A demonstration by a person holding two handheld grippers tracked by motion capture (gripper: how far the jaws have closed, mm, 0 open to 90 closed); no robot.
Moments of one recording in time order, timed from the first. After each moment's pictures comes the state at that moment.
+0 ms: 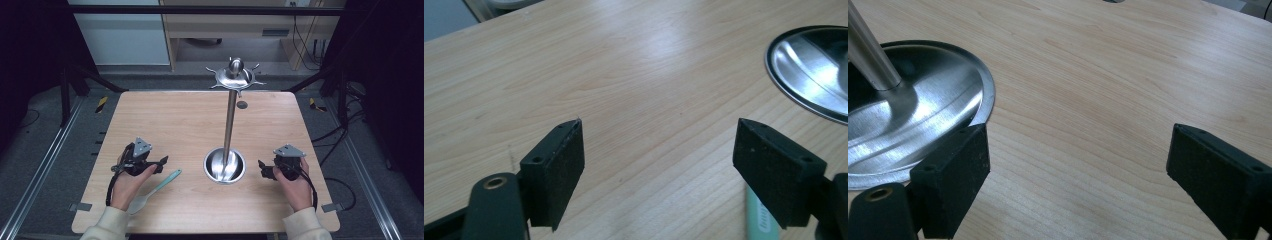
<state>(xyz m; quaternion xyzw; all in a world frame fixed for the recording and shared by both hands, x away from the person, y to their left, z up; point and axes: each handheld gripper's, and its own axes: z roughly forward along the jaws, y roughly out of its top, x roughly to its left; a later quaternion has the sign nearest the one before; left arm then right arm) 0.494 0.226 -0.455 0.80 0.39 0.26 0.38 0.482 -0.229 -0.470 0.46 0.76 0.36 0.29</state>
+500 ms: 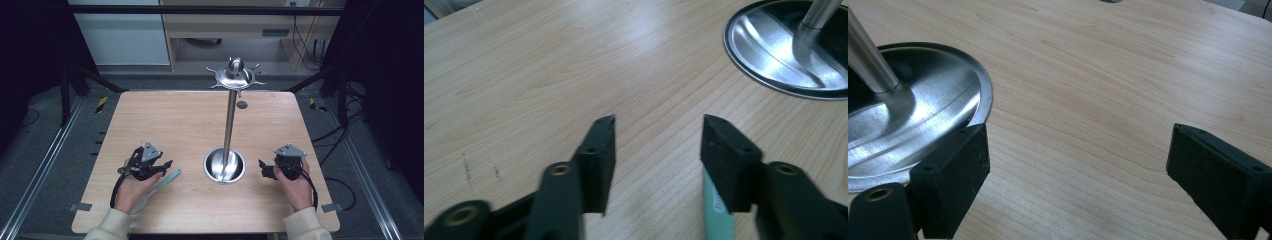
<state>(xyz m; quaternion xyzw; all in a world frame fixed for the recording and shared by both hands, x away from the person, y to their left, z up) 0.486 0.210 -0.457 0.83 0.35 0.23 0.36 0.483 -0.230 -0.470 0.46 0.76 0.36 0.29</state>
